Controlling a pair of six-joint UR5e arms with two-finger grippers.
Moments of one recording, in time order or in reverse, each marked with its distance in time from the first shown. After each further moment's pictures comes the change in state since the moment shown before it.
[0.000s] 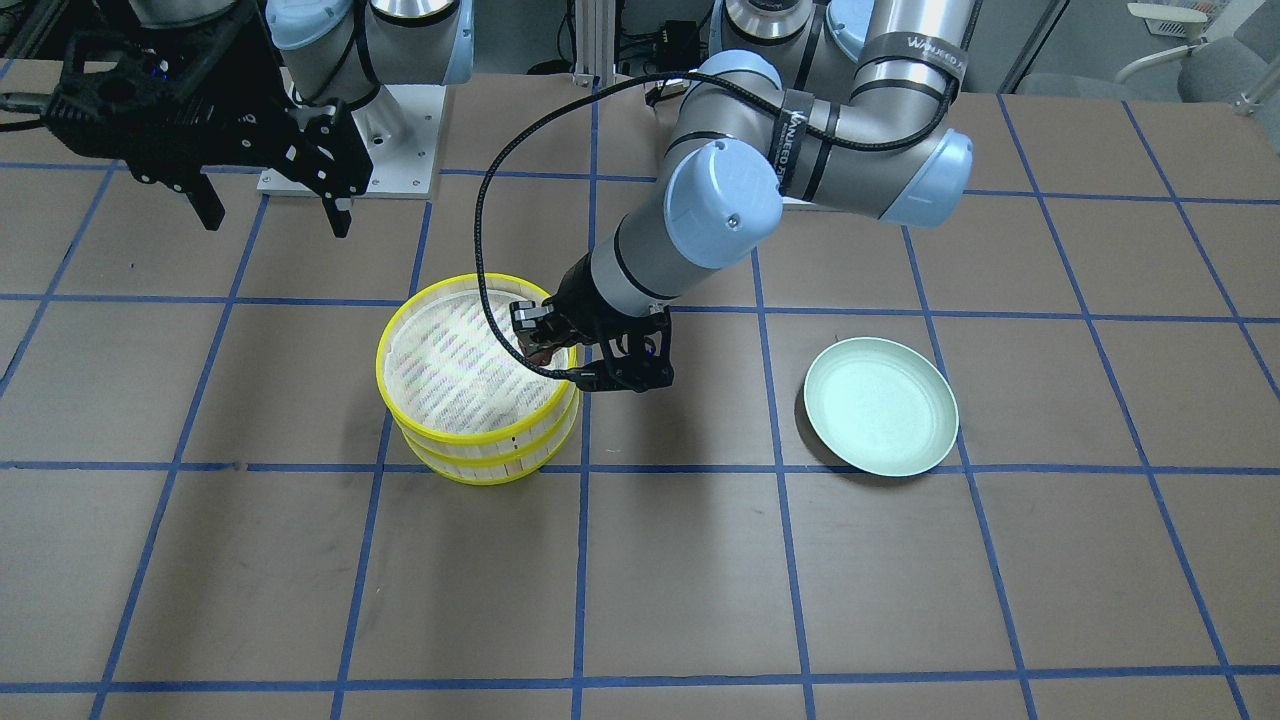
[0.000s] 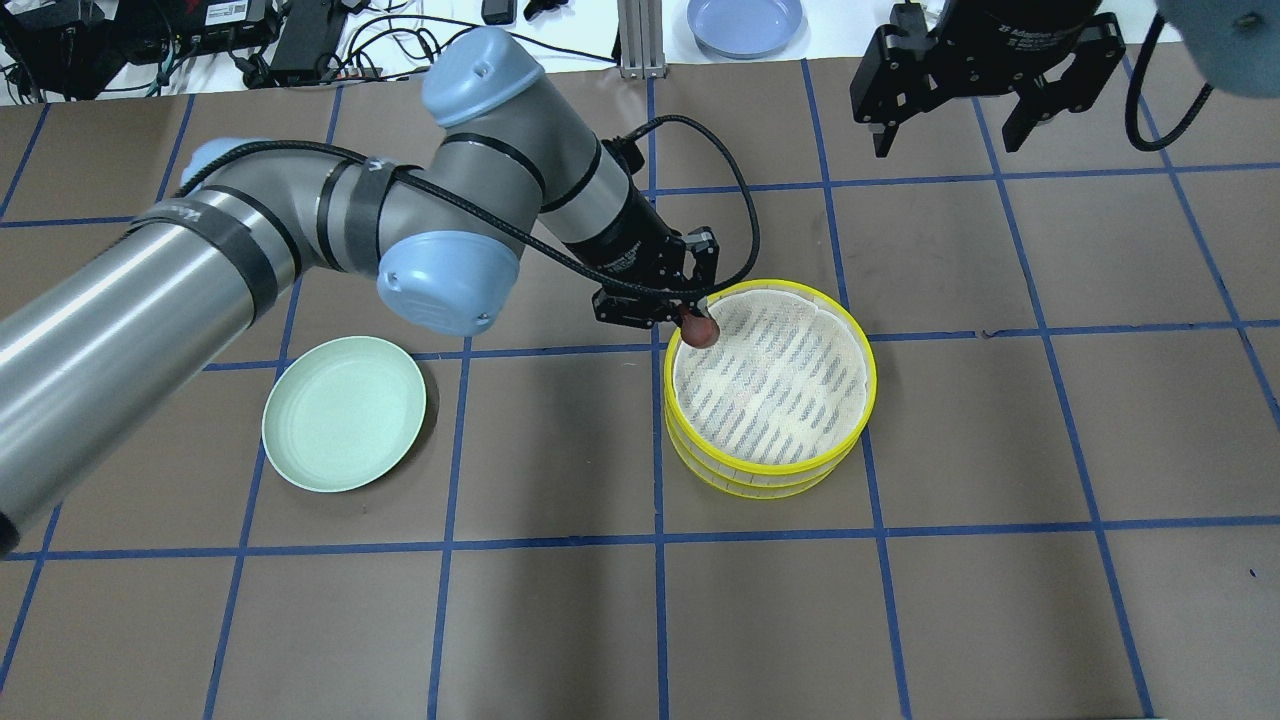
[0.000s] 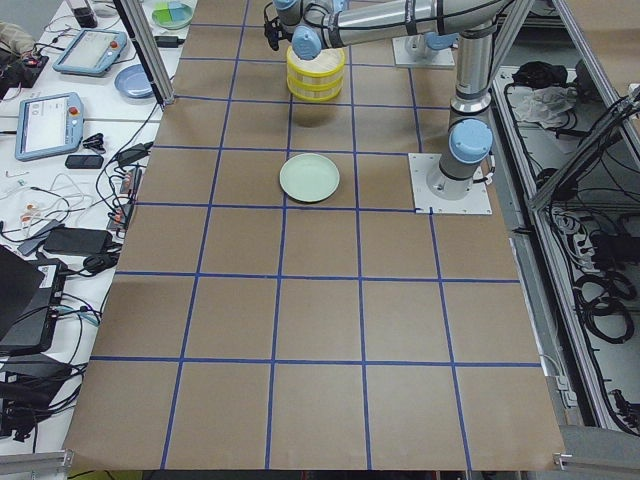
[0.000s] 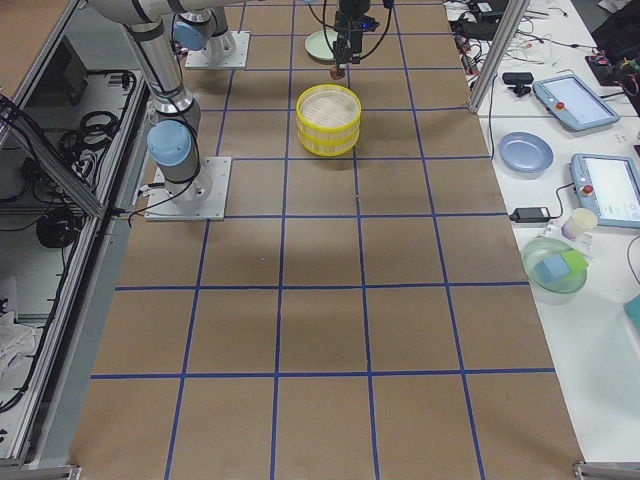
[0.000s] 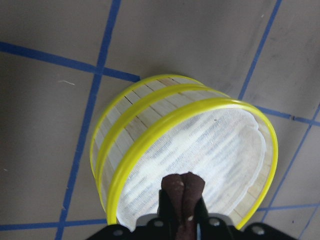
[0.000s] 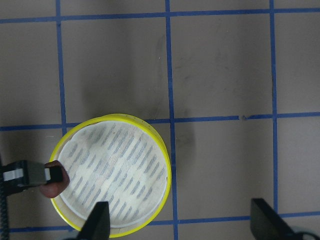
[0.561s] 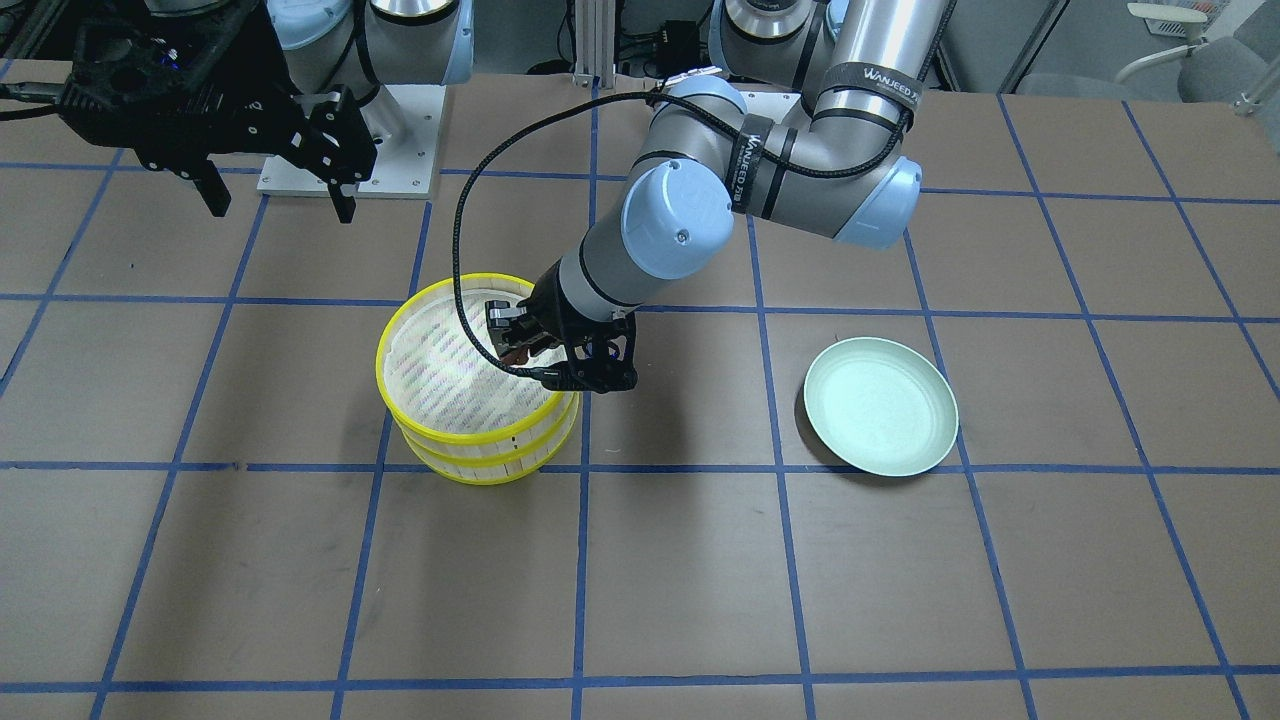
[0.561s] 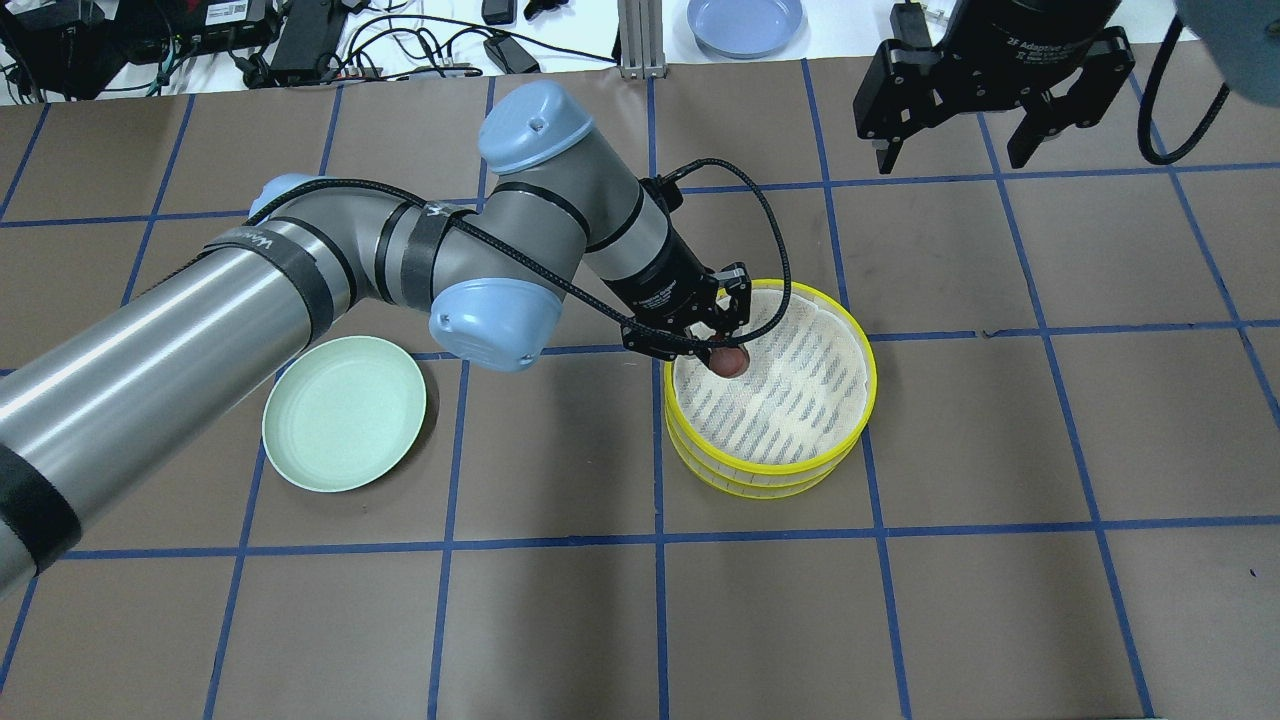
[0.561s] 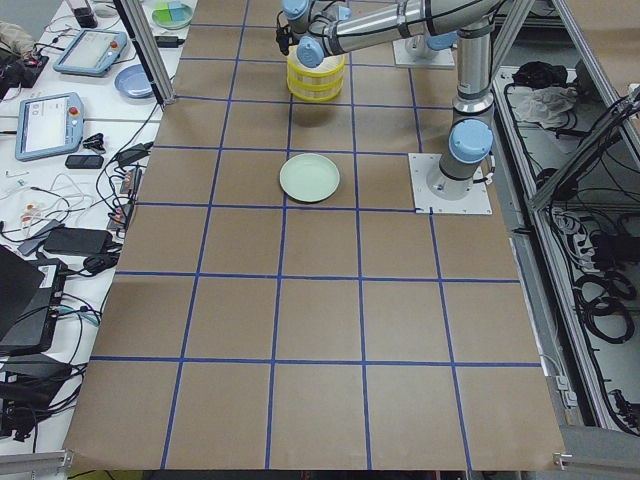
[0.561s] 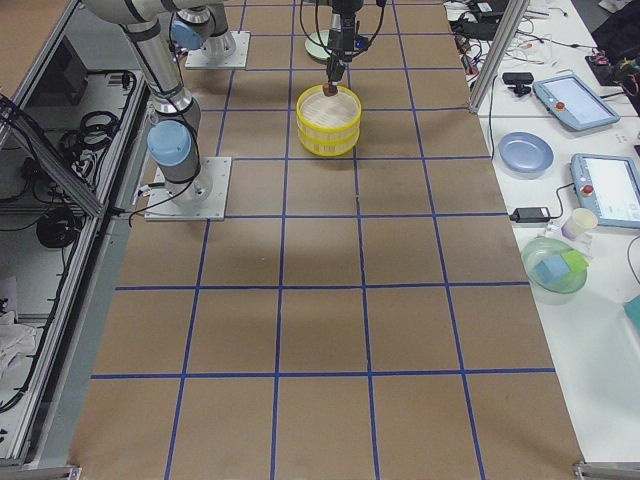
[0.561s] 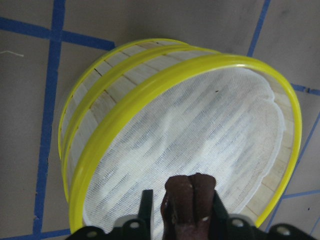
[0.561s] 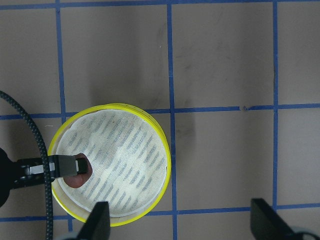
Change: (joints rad) left arm -0.033 -0.027 -0.016 0.066 0.009 0.008; right arm 0.000 -0.009 0.010 0.014 -0.001 -0.010
